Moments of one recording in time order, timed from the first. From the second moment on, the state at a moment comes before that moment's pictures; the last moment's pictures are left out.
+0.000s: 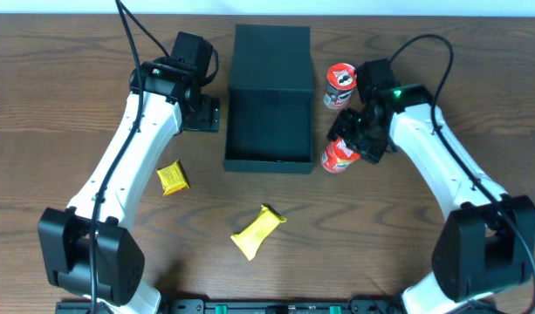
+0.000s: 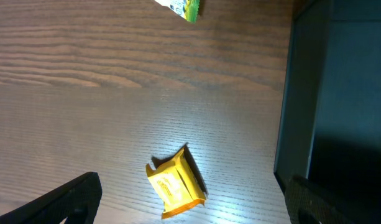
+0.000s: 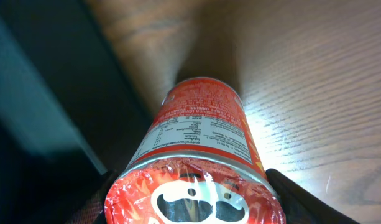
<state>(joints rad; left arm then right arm) -0.28 1.75 1.57 -1.12 -0.22 -0.22 0.23 1.76 1.40 -1.02 -0.13 0.75</state>
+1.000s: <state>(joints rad) -0.28 1.75 1.57 -1.08 -0.23 -0.22 0.36 1.76 1.65 -1.04 -0.36 0.72</state>
